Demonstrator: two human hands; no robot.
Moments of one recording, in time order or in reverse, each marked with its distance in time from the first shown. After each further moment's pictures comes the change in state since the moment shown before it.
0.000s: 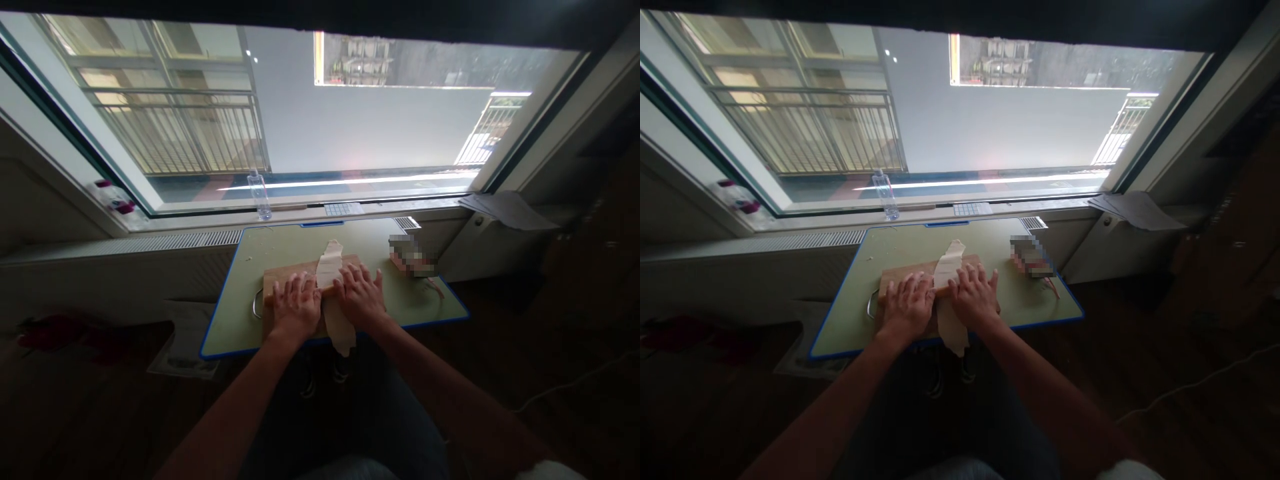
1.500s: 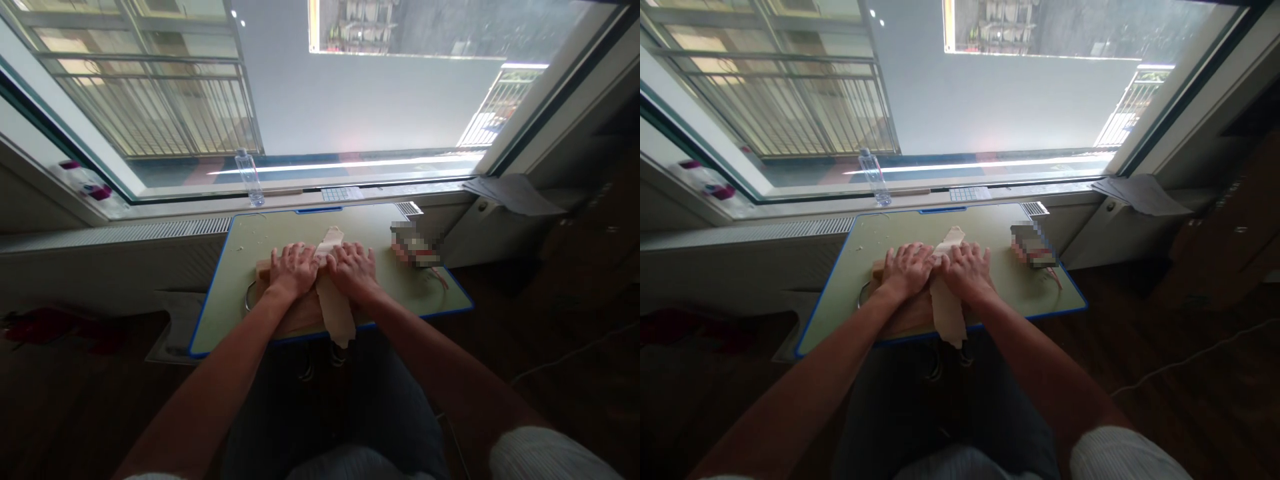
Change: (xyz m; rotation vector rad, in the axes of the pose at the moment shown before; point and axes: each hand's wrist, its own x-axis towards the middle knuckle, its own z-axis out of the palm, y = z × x) left_hand 0.073 -0.016 0.011 0.028 -0.081 0.044; right_hand 0.044 -0.005 0.007 -0.052 0.011 -0.003
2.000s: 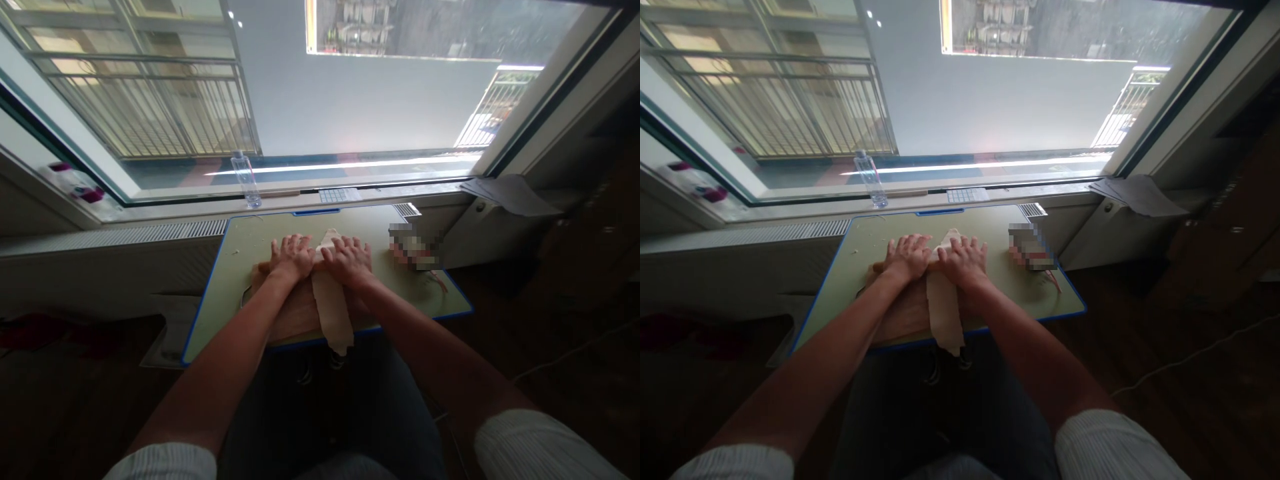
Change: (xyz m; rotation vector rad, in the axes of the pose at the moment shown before) left_hand 0.047 0.000 0.000 0.014 -0.087 -0.046; right_hand 0.034 0.003 0.000 0.012 -0.035 0.058
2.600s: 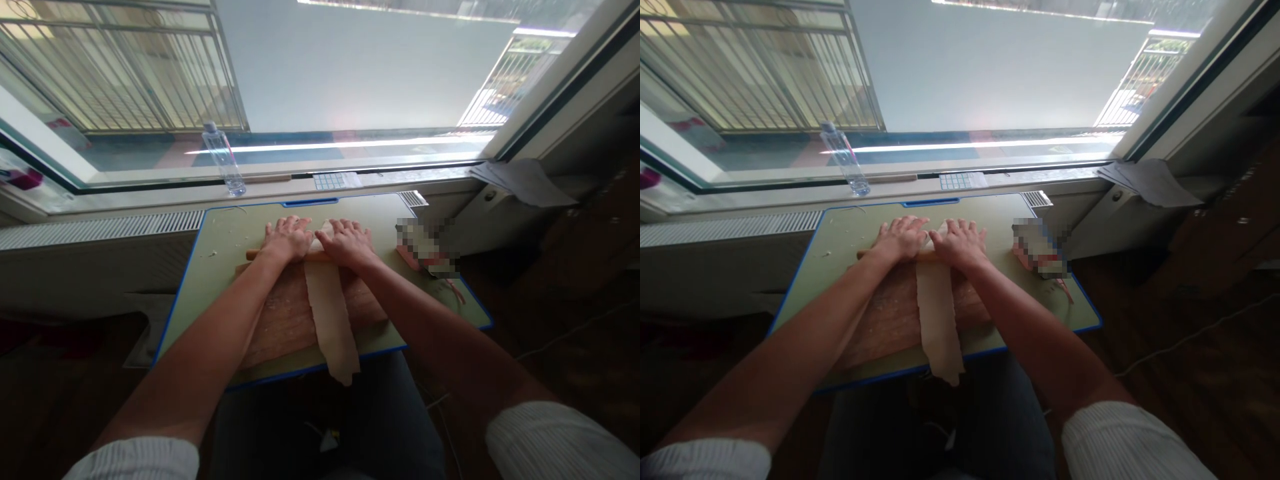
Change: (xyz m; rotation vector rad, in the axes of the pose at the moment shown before) left_hand 0.072 -0.008 0.001 0.006 -0.171 0.066; right_hand 0.067 0.014 0.004 0.140 -0.229 0.074
